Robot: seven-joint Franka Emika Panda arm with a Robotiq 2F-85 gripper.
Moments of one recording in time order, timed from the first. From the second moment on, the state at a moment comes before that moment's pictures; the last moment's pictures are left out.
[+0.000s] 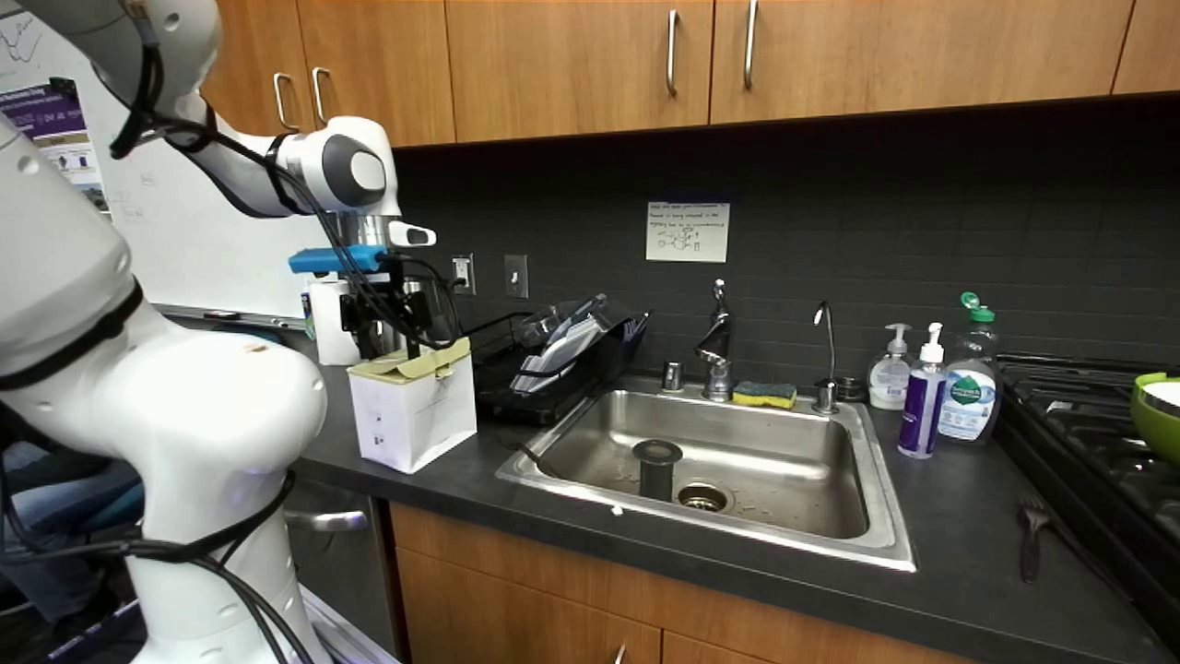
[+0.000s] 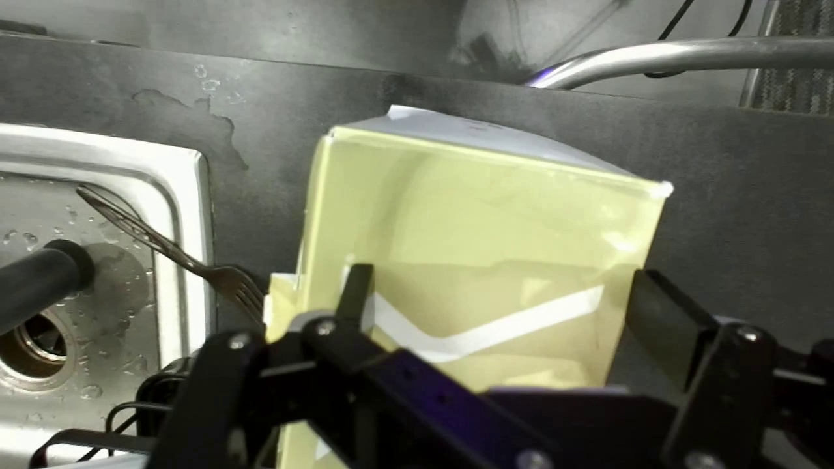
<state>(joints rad) 0.26 -0.54 0.23 -2.63 0.07 2.04 0.18</state>
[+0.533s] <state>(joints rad) 0.25 -0.55 0.22 -2.64 0.07 2.04 0.18</state>
